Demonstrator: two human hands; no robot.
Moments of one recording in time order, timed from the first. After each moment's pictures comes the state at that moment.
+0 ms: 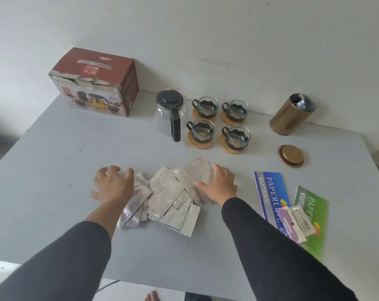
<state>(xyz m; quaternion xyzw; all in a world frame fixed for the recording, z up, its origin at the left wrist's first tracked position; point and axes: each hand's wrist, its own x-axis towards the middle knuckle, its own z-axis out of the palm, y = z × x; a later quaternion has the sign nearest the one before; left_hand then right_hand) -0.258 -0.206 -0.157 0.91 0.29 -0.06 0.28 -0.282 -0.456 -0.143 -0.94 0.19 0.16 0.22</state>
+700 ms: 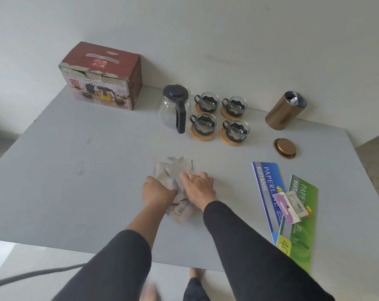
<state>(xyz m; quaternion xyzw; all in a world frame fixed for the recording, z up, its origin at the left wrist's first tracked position) -0.317 -0.253 -0.142 0.87 0.23 -0.24 0.37 -0.323 -0.365 -0.131 -0.91 0.20 0.21 0.30</state>
